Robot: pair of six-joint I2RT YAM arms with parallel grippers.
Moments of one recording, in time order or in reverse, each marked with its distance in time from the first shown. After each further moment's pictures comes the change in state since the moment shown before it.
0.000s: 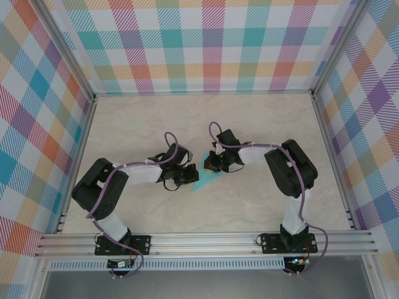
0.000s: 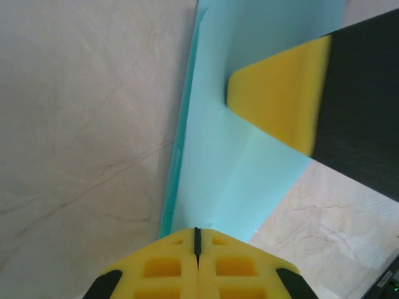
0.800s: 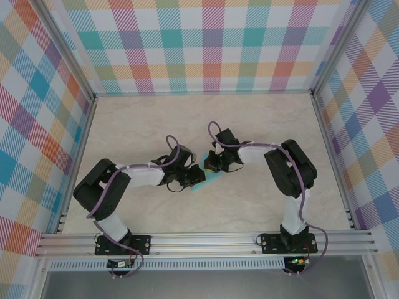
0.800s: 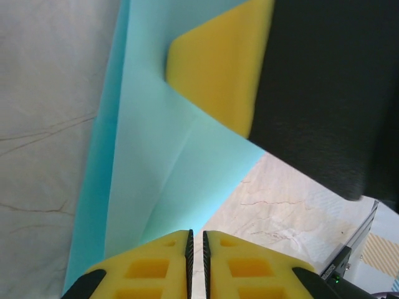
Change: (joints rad) left arm -0.046 0.032 -0.020 0.121 0.062 -0.174; right arm 0.005 0.003 0.019 -0.036 0.019 0.001
